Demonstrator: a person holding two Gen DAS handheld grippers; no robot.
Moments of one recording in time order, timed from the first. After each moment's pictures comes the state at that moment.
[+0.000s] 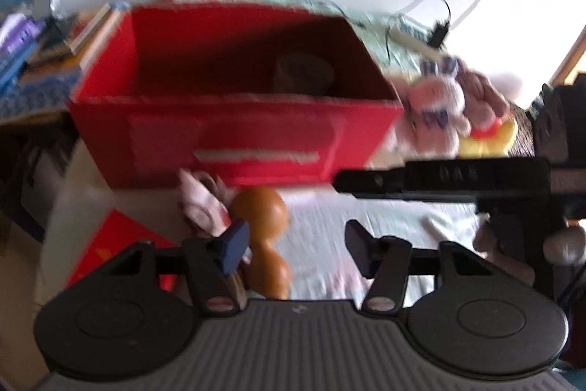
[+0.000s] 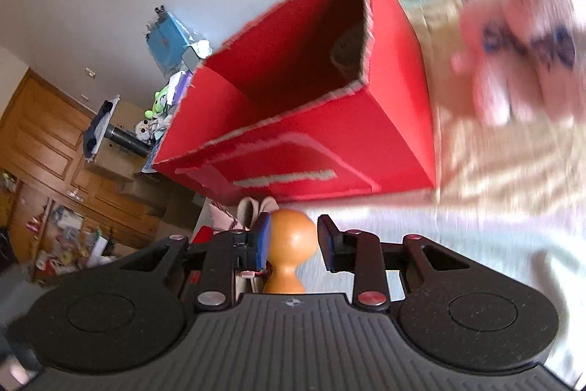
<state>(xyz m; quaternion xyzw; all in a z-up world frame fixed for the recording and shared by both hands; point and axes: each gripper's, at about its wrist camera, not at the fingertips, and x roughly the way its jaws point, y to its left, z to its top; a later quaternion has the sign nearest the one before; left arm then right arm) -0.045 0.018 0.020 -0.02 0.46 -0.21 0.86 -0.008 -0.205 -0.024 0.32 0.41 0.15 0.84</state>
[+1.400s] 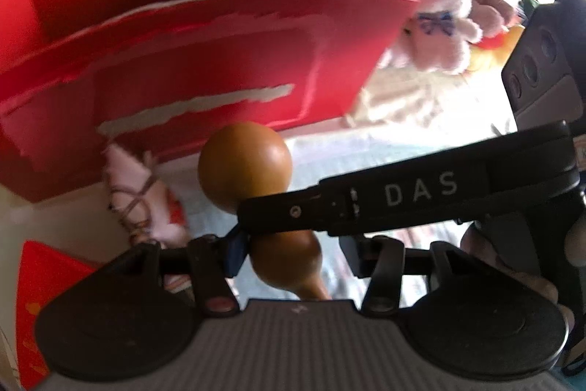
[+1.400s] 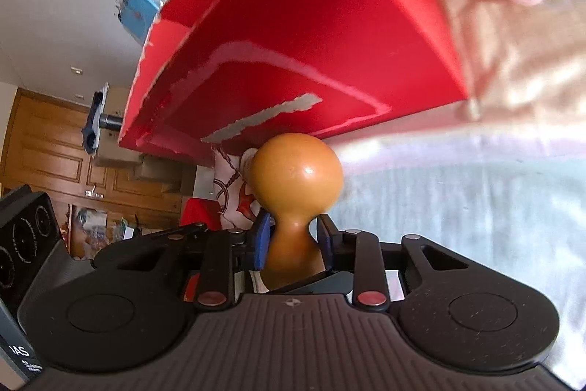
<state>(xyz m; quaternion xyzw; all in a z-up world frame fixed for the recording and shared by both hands) 0.010 -0.029 -0.044 0.07 0.54 -0.29 0.79 -0.007 -0.223 -0.070 0.39 0.49 0.16 0.76</state>
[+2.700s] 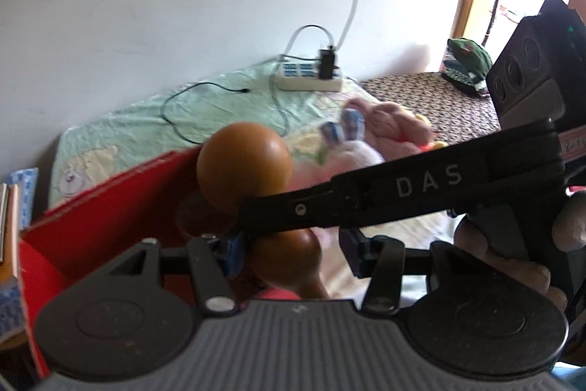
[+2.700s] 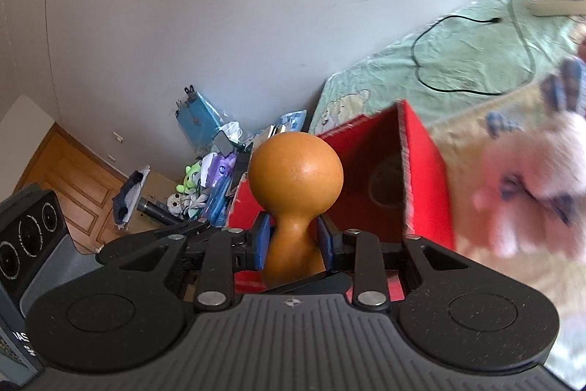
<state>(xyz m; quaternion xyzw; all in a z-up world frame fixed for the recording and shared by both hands) 0.045 -0.076 0.101 0.12 0.36 -0.38 0.85 0.029 -0.263 0.060 0.35 0.32 0.15 0.87</state>
